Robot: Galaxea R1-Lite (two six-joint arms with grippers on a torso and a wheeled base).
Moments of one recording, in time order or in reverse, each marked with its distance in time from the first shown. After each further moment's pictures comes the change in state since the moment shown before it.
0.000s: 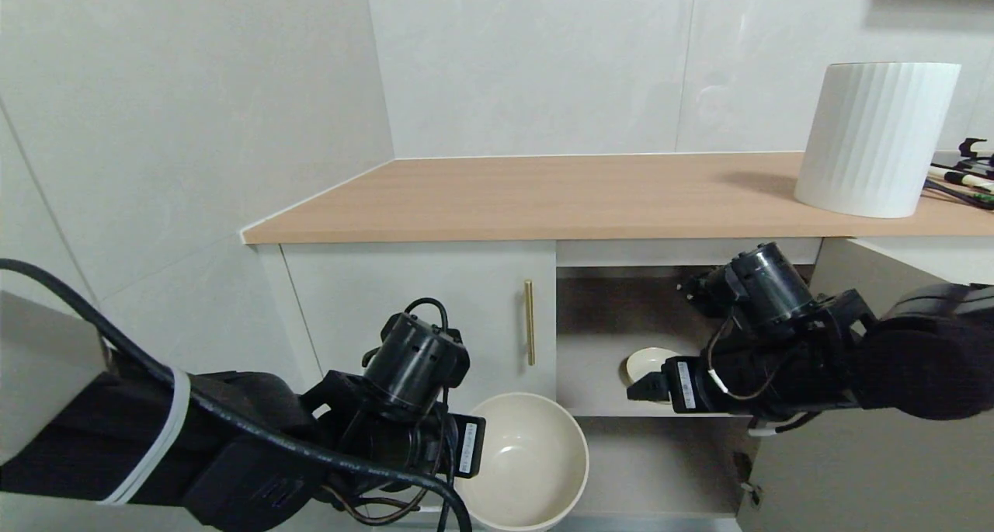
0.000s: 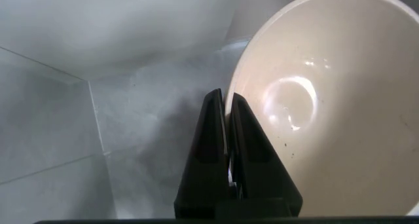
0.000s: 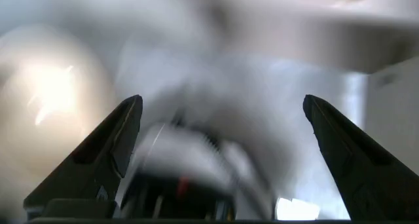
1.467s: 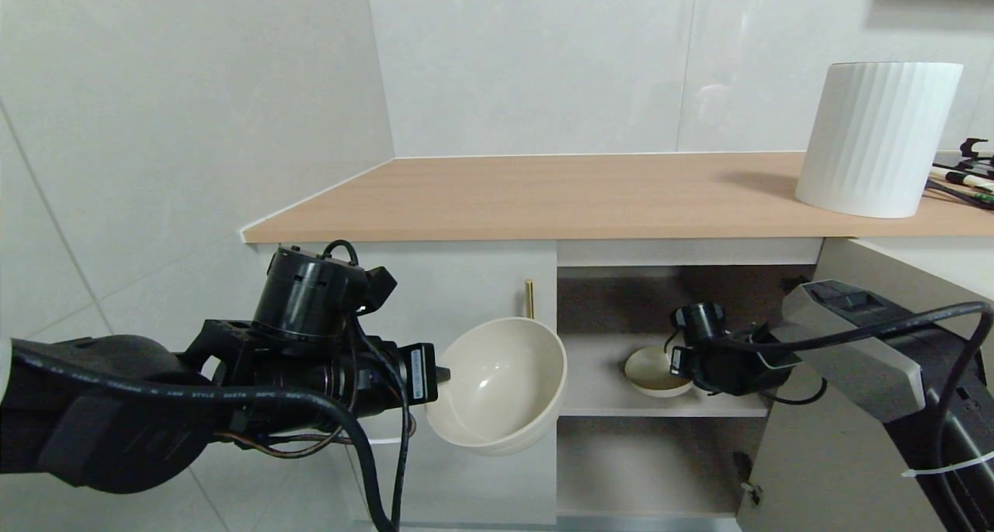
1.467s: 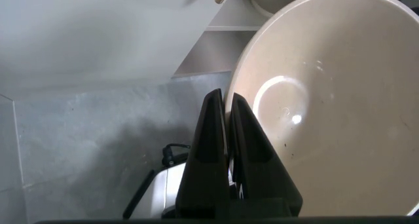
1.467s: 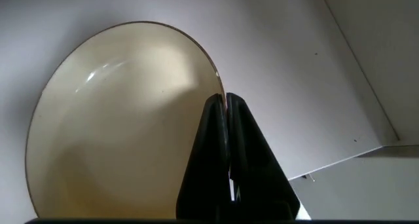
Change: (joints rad) left arm 0.192 -0.155 -0.001 -0.065 -0.285 -0.103; right arm -0.370 0.880 -0.513 -0.440 -0.426 -0.032
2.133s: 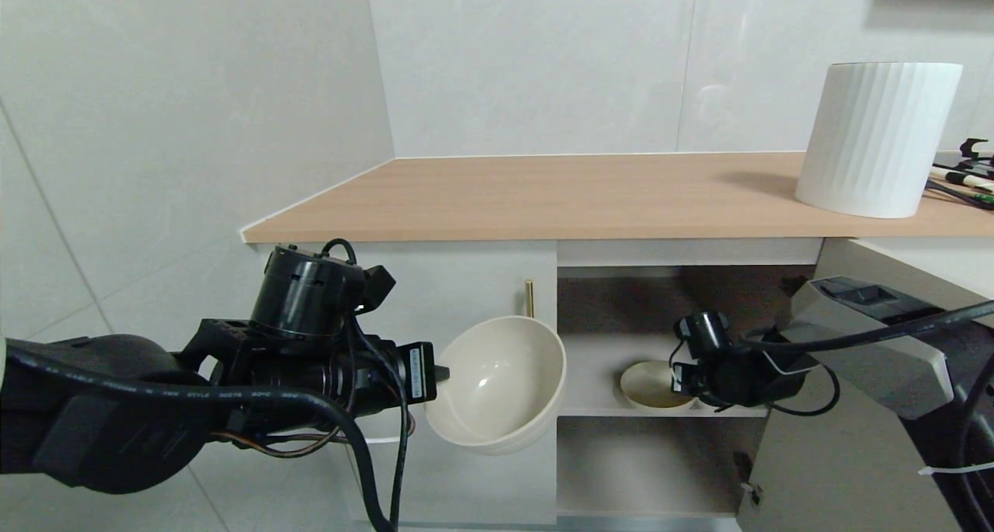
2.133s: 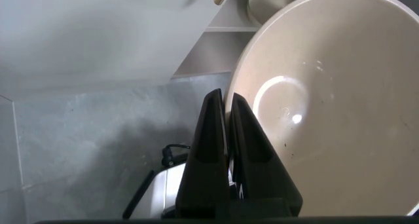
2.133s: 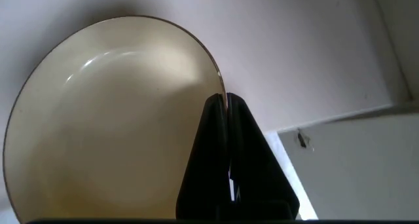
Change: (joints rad) left arm 0.001 -0.004 0.000 0.000 -0.001 0.000; right arm 0.014 -0.072 0.153 -0.006 0.093 -0.017
